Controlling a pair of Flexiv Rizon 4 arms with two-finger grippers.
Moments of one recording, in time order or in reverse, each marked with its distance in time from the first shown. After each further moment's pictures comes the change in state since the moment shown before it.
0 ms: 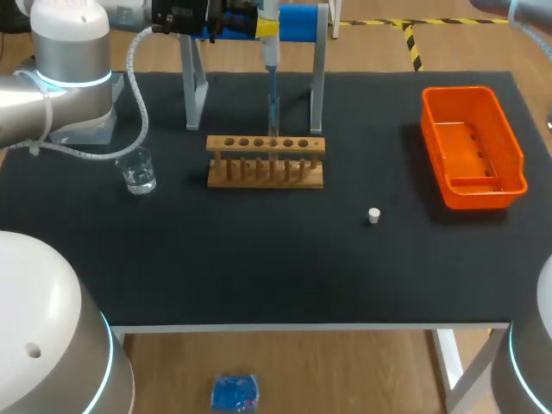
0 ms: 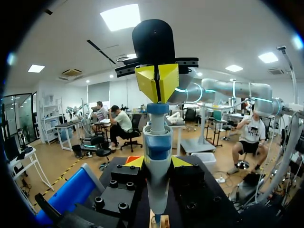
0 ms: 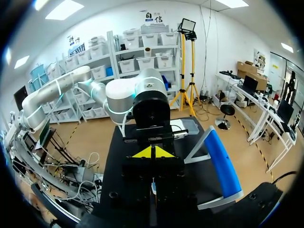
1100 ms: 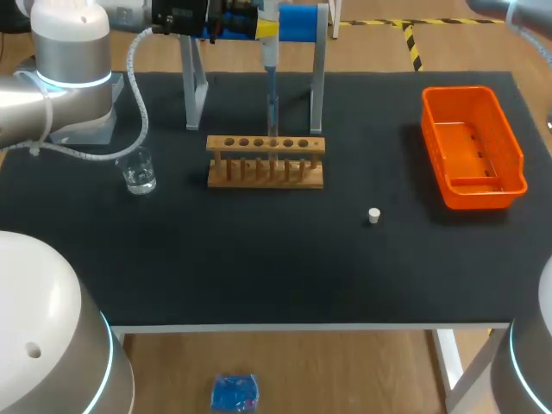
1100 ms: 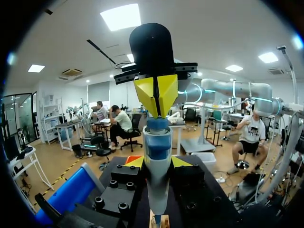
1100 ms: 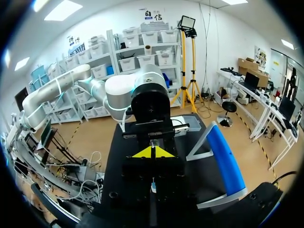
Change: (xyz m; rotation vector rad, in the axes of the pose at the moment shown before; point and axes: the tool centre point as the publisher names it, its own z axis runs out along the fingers) left arm 0.000 0.001 0.000 -0.001 0.000 0.000; right arm -0.001 -0.013 0.007 0.017 0.019 0.018
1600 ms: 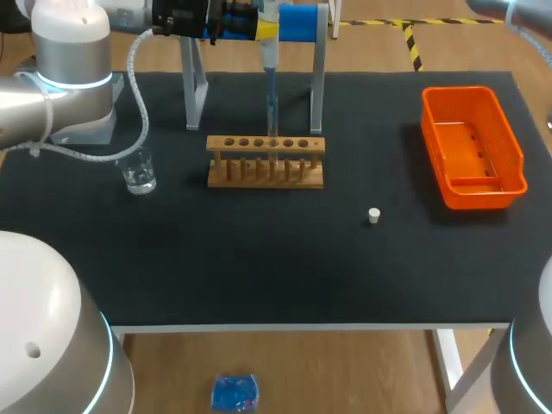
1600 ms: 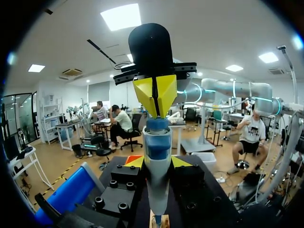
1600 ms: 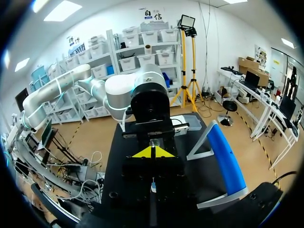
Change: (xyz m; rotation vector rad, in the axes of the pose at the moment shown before) left arm 0.000 0.002 0.000 0.001 -0.001 0.000; right arm -0.001 -0.002 0.000 0.003 0.006 0.003
